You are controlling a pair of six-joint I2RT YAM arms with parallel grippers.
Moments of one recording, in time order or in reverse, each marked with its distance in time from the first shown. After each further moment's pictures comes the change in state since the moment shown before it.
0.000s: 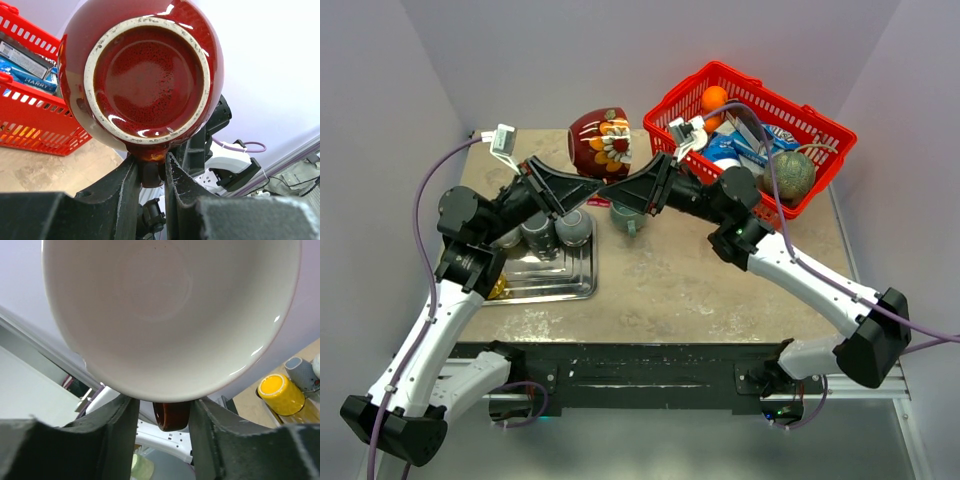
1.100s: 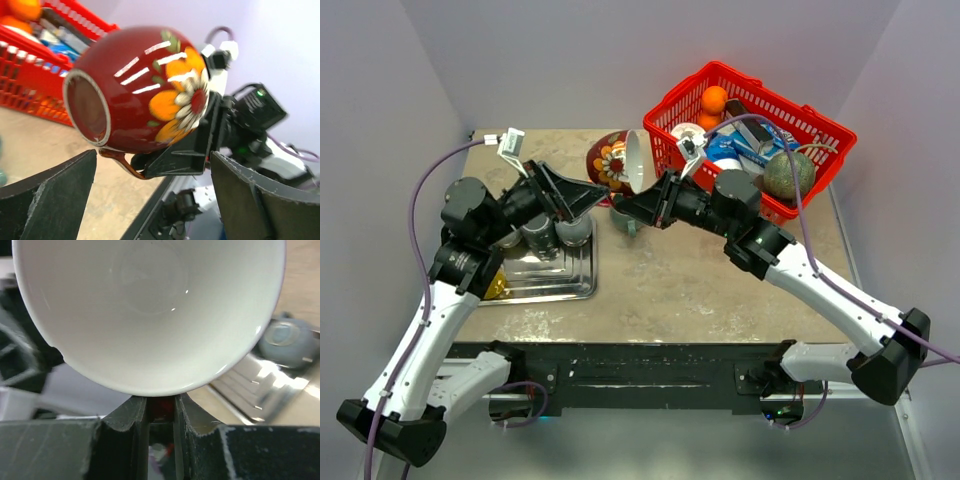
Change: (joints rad) left arm -0.005 -0.010 0.043 -0.272 -0.068 0.204; right arm 0.002 -0.113 -0.023 -0.447 0.188 -0.247
